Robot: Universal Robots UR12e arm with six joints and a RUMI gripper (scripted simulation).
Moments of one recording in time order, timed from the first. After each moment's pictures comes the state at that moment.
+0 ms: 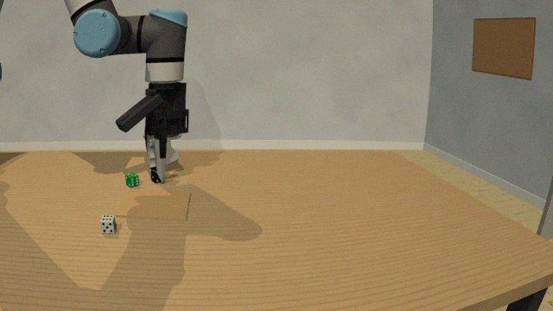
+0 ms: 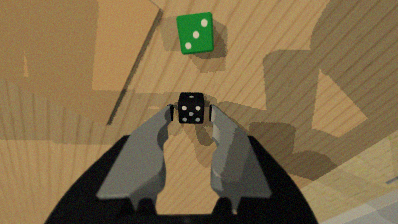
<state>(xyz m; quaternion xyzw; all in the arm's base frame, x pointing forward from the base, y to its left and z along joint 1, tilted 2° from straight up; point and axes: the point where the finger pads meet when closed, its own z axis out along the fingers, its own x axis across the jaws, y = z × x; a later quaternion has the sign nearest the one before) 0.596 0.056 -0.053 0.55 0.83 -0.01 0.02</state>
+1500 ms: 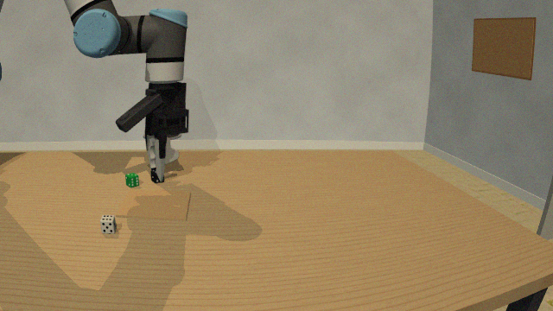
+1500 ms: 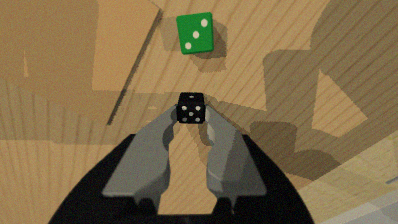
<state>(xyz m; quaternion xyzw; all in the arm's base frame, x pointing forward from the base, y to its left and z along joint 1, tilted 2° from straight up) 0.596 0.056 -0.053 0.55 0.83 -0.01 0.02</state>
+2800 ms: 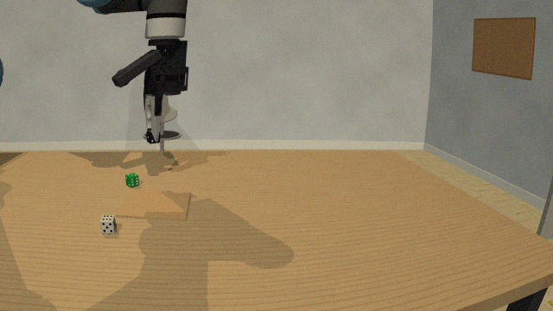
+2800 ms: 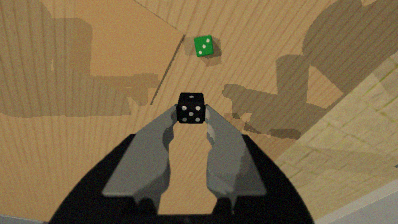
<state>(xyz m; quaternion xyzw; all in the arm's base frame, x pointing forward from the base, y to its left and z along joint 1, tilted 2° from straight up) 0.586 0.038 0.045 0.59 0.81 -0.01 0.01</state>
